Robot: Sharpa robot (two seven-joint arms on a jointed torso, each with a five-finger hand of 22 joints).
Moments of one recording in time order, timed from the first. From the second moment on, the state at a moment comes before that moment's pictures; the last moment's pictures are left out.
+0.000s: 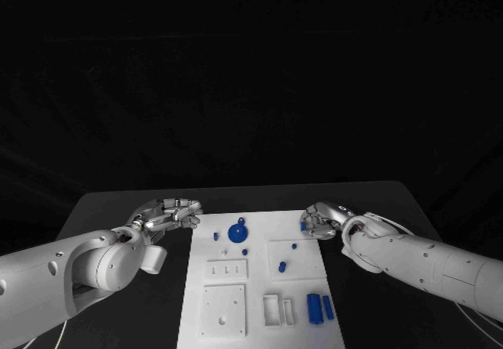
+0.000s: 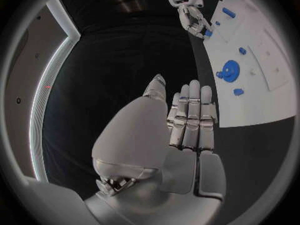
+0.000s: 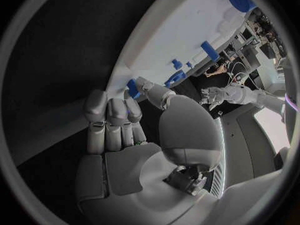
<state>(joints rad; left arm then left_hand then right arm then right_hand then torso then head) 1.34 -0.82 -0.18 1.41 0.06 -0.23 0.27 1.56 -0.04 -0.06 0.29 0.19 0.76 0.19 0.34 0.43 1.12 0.14 0.11 0.12 0.94 0.09 0.56 0.51 0.04 0.78 -0.01 0.44 1.31 1.14 -0.68 -0.04 0.95 -1.29 -0.39 0.14 1.09 -0.18 0.74 -0.19 0.06 0.91 0.11 0.34 0.45 1.19 0.01 1.22 1.26 1.30 -0.10 1.27 0.99 0.14 1.30 -0.10 1.06 1.31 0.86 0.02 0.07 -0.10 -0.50</state>
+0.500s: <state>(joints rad) 1.34 -0.82 -0.18 1.41 0.06 -0.23 0.27 1.56 -0.04 -0.06 0.29 0.19 0.76 0.19 0.34 0.43 1.12 0.14 0.11 0.12 0.94 0.09 0.56 0.51 0.04 0.78 -0.01 0.44 1.31 1.14 -0.68 -0.04 0.96 -1.29 -0.41 0.13 1.08 -0.15 0.75 -0.20 0.05 0.95 0.09 0.36 0.45 1.20 0.00 1.22 1.26 1.30 -0.10 1.26 1.00 0.14 1.30 -0.10 1.06 1.31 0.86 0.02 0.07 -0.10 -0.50</state>
